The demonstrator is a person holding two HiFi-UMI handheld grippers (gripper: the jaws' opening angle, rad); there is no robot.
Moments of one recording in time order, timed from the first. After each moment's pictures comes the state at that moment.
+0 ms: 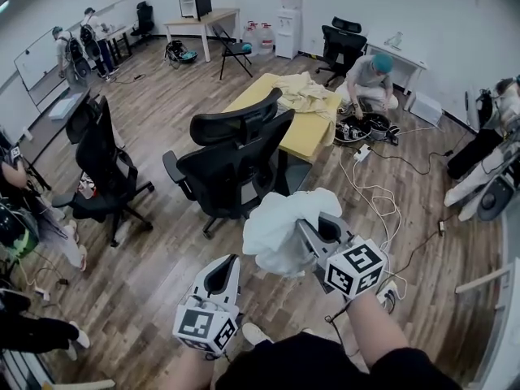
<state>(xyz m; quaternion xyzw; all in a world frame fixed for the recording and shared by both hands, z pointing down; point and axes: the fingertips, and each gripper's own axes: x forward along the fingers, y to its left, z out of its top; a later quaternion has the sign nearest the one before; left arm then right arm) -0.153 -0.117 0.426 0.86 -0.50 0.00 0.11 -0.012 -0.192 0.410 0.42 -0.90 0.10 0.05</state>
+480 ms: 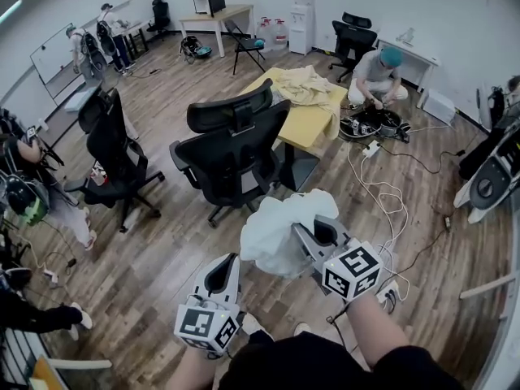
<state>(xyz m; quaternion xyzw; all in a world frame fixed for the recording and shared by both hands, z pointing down) -0.084 -0.059 0.426 0.83 -0.54 0.02 0.11 0.043 -0.135 0.417 0.37 -0.92 0.10 0.04</state>
